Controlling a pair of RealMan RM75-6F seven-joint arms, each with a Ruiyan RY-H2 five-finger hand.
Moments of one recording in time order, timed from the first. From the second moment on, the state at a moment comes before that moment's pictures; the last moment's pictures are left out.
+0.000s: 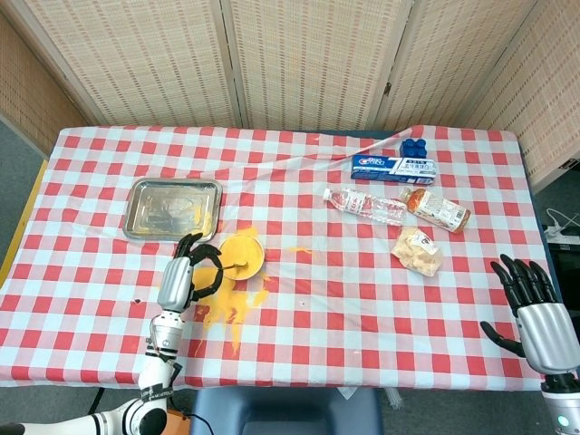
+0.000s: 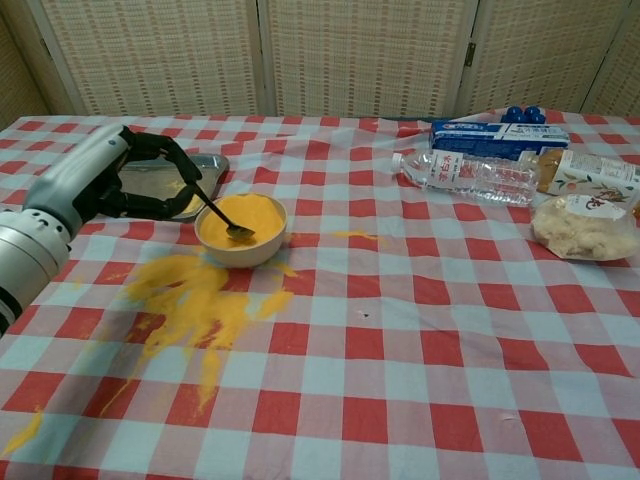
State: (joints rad) left arm -0.49 -1.82 -0.27 -1.42 1.28 1.32 -0.05; right arm 0.03 -1.11 0.03 -1.59 -1.64 1.59 0.00
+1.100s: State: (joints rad) left arm -0.53 -1.87 -0.31 -1.25 1.31 1.36 -0.09; right arm 0.03 -1.11 0.03 -1.59 -1.63 1.59 0.00
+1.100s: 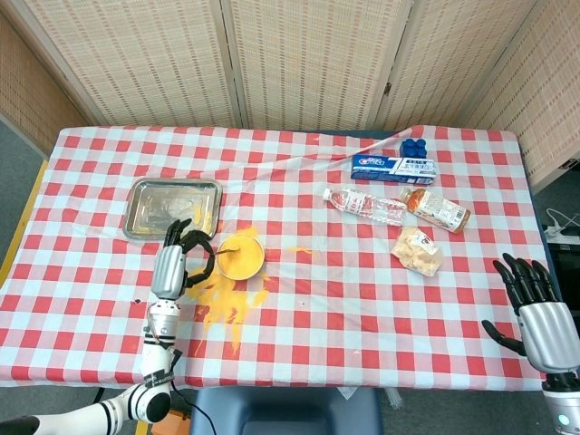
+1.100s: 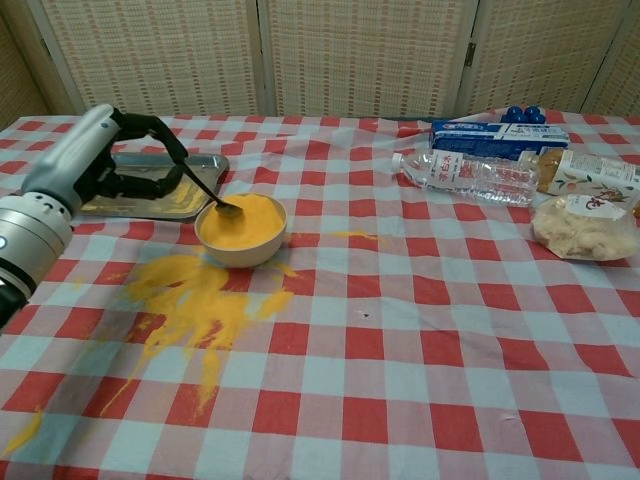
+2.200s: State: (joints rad) left arm -0.54 -1.85 -0.30 -1.26 1.30 1.31 -0.13; right arm 0.04 -1.12 0.03 -1.59 -1.62 1.58 -0.02
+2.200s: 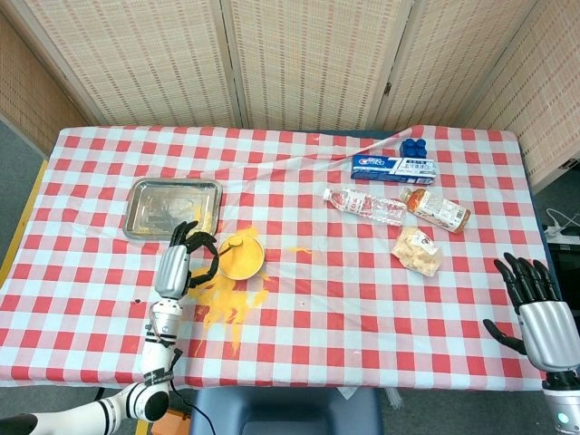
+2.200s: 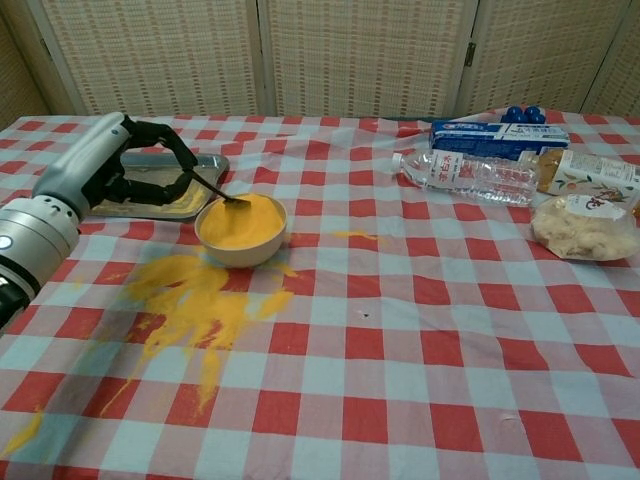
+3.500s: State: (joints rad) left arm -0.55 -1.79 -0.31 -1.28 1.29 1.28 -0.11; right arm 0.04 -1.11 0.03 -1.59 -1.63 1.58 0.01
